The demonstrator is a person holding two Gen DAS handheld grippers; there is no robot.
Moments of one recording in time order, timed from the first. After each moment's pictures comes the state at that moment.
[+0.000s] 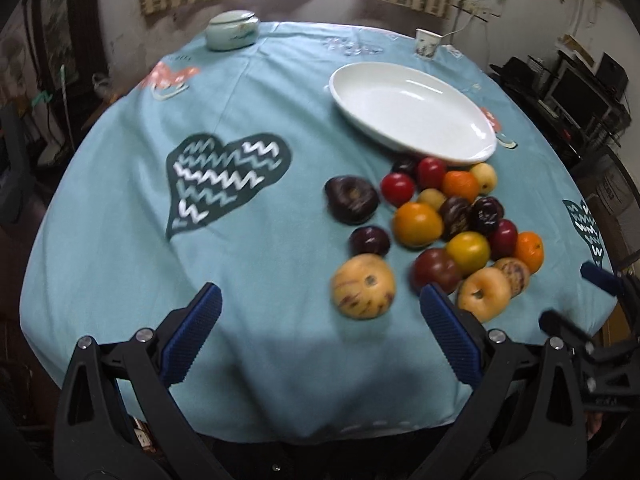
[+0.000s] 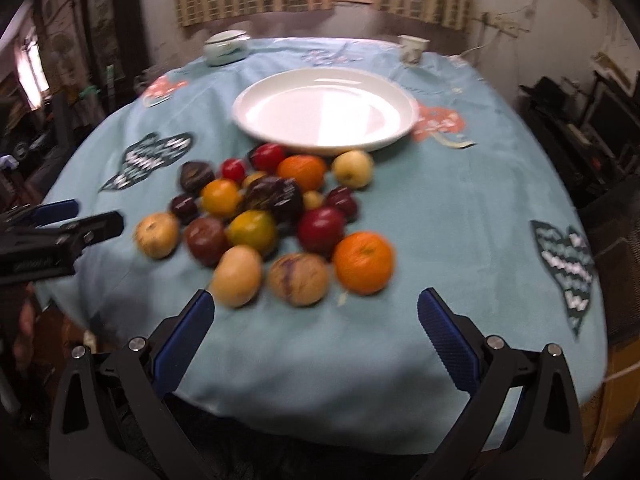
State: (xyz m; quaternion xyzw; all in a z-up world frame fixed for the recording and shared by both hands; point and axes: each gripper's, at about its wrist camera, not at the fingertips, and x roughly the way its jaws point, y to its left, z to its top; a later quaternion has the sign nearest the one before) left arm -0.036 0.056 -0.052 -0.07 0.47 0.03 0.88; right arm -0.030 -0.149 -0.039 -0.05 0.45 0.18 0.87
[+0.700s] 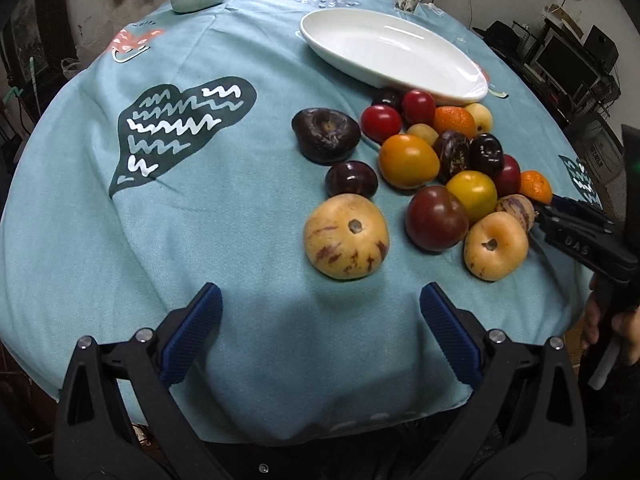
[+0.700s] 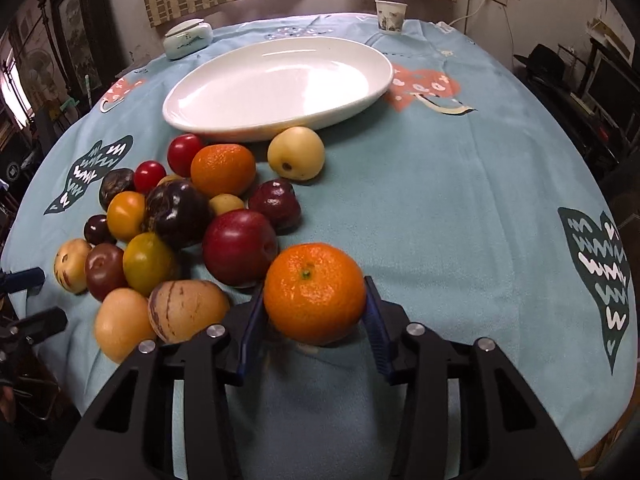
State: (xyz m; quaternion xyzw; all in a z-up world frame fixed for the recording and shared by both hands) left arm -0.024 0.041 -0.095 -0.06 0.52 -0.02 0.85; right arm 0.042 -0.173 -0.091 -0.02 0.48 0.14 0.87
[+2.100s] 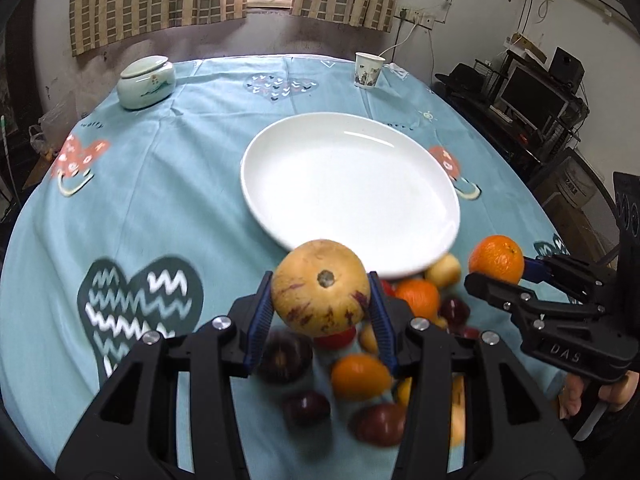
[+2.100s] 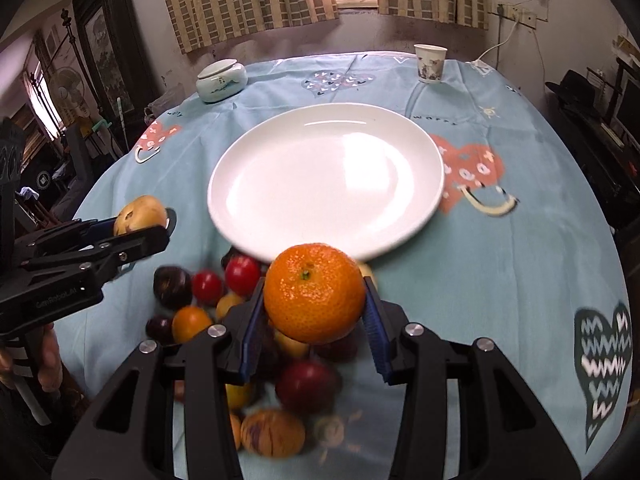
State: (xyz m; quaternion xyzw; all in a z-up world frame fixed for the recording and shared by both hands) left arm 0.102 0.021 -0.027 -0.05 0.43 -0.08 0.90; right arm 0.106 -0.146 -0.028 0.00 0.44 0.21 0.87
